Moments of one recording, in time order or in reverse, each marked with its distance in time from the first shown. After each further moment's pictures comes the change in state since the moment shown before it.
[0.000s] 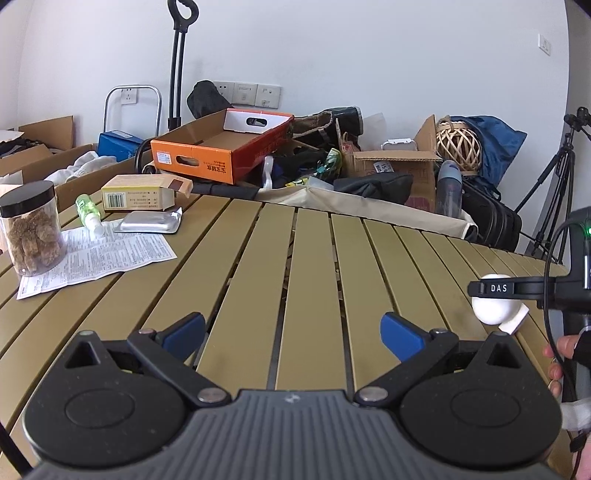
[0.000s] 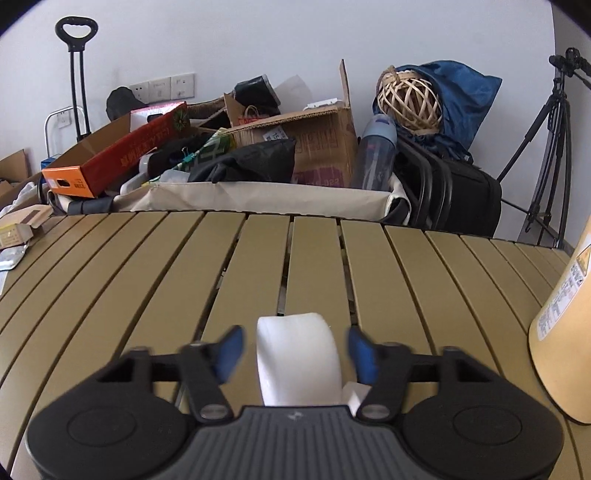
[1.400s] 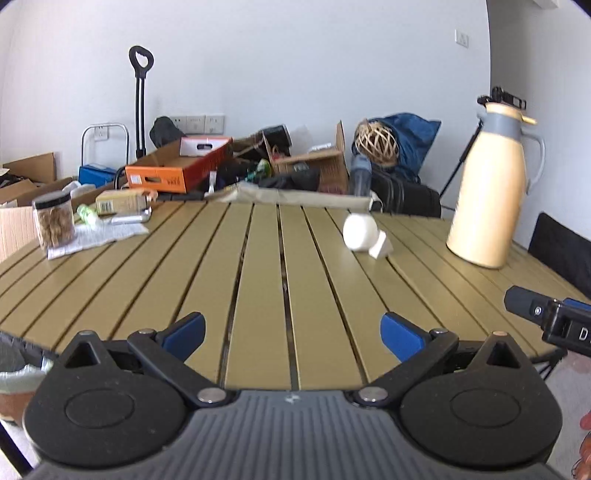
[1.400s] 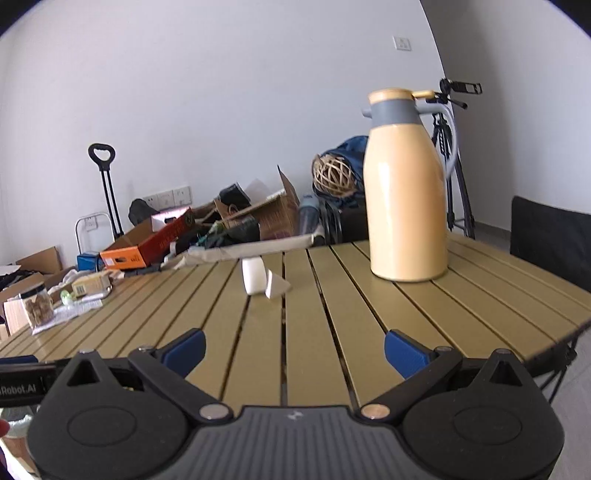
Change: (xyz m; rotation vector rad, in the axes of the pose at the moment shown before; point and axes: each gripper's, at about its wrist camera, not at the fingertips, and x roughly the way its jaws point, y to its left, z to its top) left arm -0.180 -0.085 -0.103 0.118 -0.085 -0.093; right arm -0.314 -0.062 -0.196 0.183 -0.334 0.010
